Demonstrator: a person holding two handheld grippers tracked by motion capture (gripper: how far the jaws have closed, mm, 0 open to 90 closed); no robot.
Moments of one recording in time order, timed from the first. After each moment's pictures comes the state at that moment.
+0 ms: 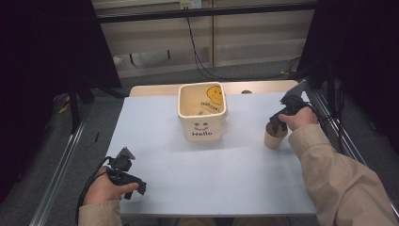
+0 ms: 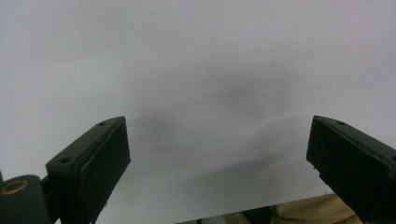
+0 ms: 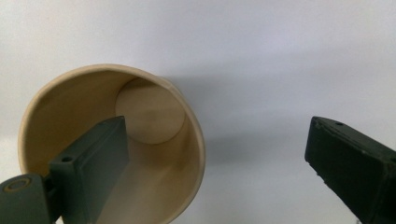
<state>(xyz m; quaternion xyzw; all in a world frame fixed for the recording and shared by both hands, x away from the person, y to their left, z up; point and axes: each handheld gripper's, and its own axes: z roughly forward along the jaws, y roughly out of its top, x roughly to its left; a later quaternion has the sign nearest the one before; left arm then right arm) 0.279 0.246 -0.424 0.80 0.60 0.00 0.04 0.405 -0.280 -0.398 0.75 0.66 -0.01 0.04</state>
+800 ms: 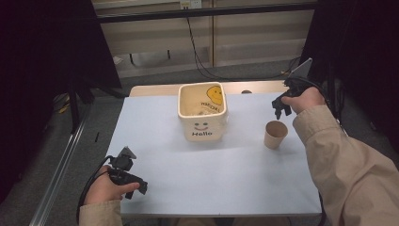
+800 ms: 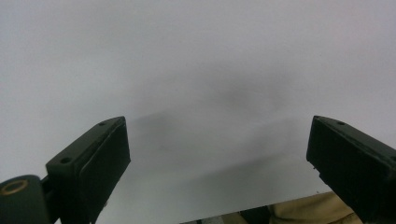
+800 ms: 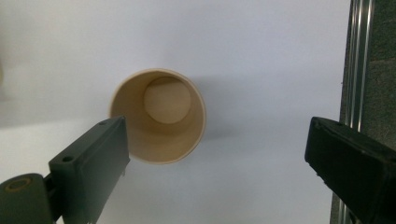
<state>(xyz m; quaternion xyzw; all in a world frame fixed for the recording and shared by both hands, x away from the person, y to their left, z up) 0.279 0.242 -0.422 0.80 0.60 0.00 0.05 0.409 -0.272 -0.324 0.75 0.66 0.00 0.05</state>
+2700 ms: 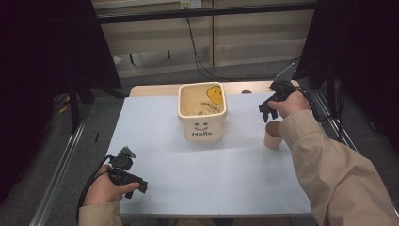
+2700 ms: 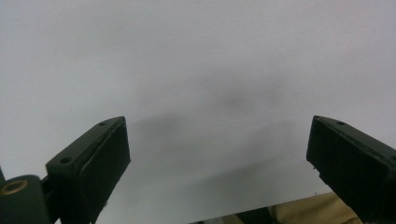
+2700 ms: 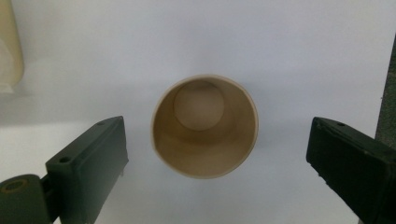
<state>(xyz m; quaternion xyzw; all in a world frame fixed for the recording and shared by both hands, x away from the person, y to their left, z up) 0.277 0.241 -0.418 0.80 0.59 0.01 0.06 0.416 -0.240 -0.347 0.73 0.68 0.00 0.05</state>
